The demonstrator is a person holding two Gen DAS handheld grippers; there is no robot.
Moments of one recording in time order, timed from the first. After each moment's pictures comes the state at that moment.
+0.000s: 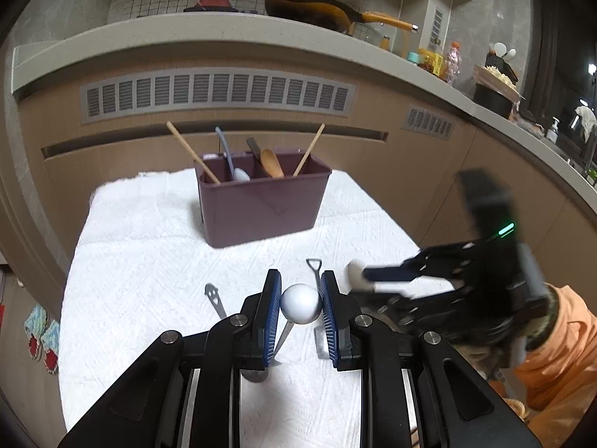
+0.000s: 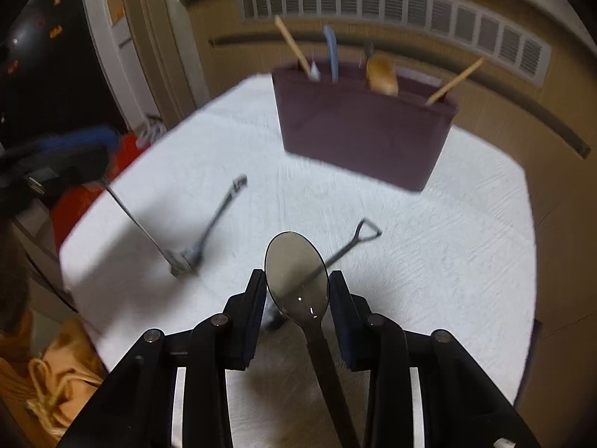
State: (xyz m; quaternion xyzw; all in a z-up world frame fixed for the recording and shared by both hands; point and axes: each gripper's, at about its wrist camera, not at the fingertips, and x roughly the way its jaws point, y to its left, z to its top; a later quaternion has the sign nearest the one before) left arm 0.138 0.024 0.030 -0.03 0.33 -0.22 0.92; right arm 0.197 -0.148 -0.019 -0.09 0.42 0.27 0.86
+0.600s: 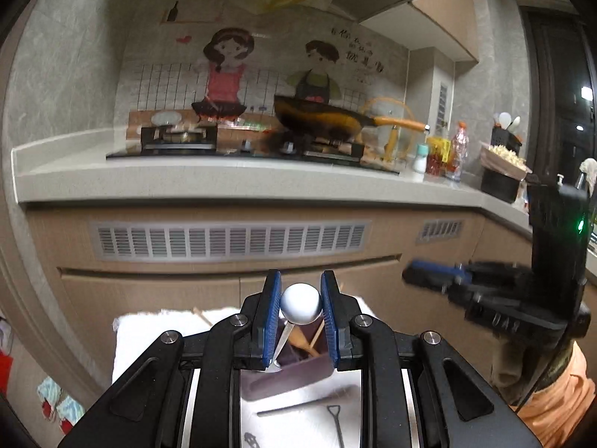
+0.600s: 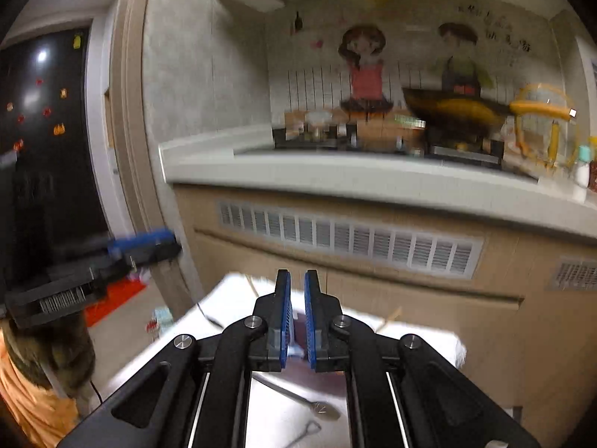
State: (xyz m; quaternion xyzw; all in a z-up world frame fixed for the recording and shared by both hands) left arm 0.229 0.047 0.162 -0.04 0.20 -0.20 0.96; right arm 0.248 -0.169 0.172 -0.02 0.23 0.24 0.94
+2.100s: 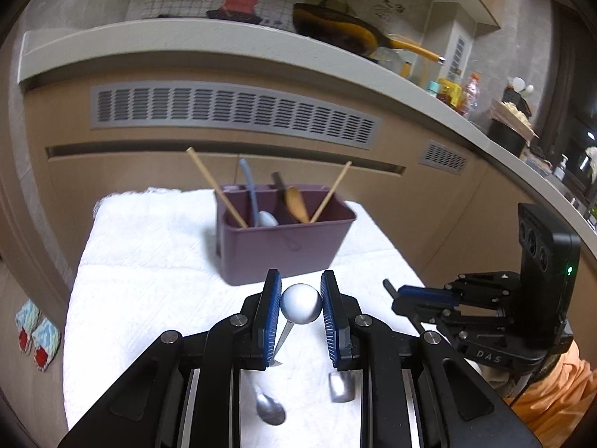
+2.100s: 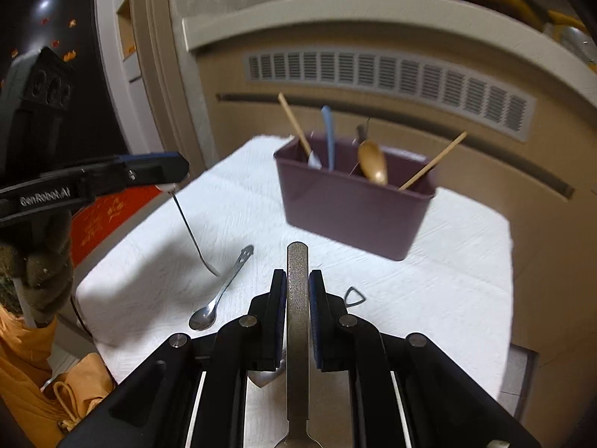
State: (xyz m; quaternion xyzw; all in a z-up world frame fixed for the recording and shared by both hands) left arm 0.188 0.049 0.047 -0.07 0.32 -0.21 0.92; right arm 0.202 -0.156 0.023 -0.07 0.35 0.27 0.89
